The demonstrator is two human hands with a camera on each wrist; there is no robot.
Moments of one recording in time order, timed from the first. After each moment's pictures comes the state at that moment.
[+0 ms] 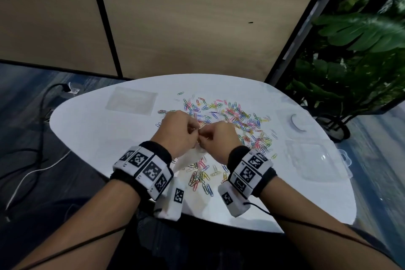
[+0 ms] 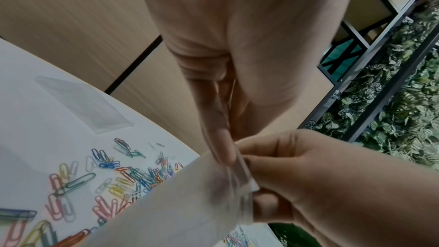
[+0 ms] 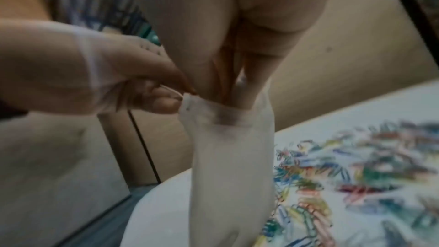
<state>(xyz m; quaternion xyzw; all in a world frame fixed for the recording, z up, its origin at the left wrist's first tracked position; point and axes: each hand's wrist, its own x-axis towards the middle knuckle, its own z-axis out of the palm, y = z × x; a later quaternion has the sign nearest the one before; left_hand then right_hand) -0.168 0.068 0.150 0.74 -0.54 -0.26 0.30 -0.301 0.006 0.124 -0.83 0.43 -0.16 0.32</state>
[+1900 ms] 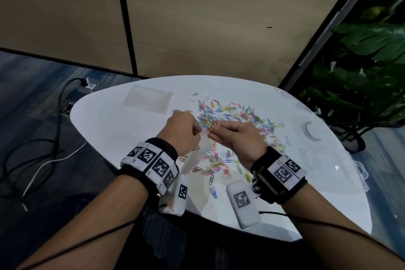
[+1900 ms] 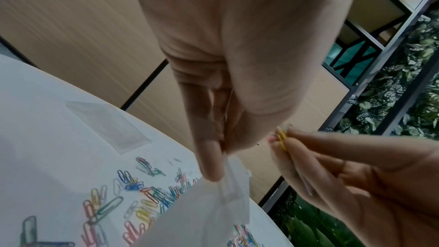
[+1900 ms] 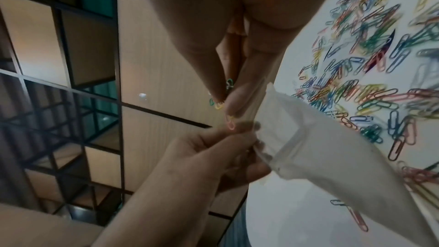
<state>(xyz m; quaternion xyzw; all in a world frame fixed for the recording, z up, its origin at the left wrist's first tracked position) -0.138 0.080 0.147 0.75 -0.55 -0.26 0.25 -0.297 0.012 0.138 -0.48 0.42 -0.31 0.71</state>
